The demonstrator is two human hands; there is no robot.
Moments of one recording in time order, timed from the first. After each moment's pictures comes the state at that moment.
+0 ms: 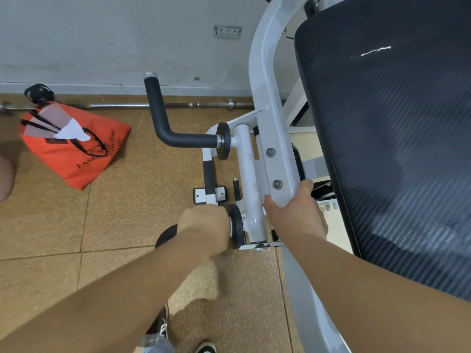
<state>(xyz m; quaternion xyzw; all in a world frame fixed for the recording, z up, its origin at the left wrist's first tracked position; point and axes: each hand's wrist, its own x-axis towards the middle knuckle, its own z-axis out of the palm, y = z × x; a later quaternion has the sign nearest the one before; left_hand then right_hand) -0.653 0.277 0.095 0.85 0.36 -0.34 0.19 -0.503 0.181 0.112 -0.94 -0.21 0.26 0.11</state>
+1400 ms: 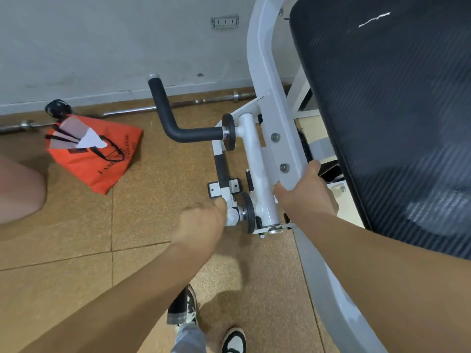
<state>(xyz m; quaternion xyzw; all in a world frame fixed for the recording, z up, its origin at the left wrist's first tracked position) -0.705 0.262 0.091 0.92 0.32 -0.24 -0.03 -0.502 0.179 0.112 -0.93 -0.23 0.25 0.11</state>
